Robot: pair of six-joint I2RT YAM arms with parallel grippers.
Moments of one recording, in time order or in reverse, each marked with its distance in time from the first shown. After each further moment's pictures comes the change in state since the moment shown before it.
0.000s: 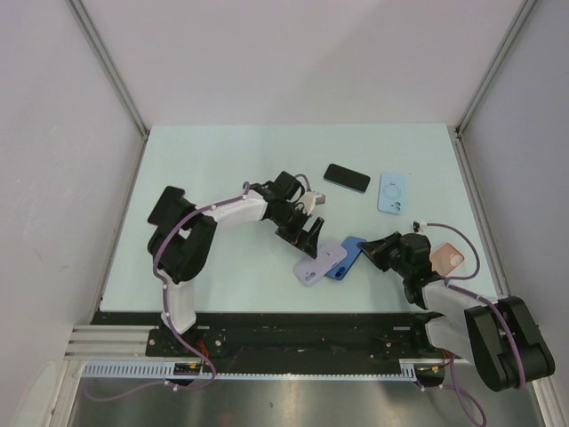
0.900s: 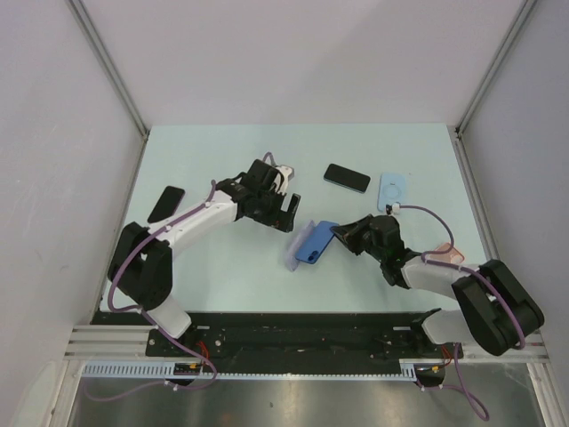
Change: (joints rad) left arm 0.069 -0.311 -0.072 -0.035 -0.495 -0.149; right arm 0.255 0.192 0.222 0.014 0.156 0.180
